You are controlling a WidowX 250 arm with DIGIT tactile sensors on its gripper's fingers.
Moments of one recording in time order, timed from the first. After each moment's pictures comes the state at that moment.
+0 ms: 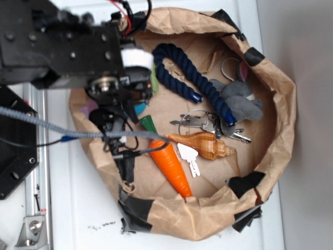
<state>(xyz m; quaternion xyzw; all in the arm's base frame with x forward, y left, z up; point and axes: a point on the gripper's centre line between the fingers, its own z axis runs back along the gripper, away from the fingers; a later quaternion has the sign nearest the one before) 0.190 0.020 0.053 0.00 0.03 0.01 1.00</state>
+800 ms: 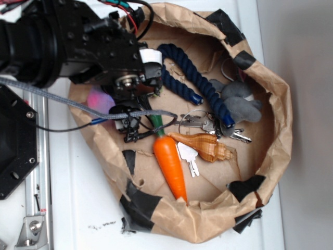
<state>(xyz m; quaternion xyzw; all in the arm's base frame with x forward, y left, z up) 0.200 0.035 0.014 0.00 0.04 0.08 1.00</state>
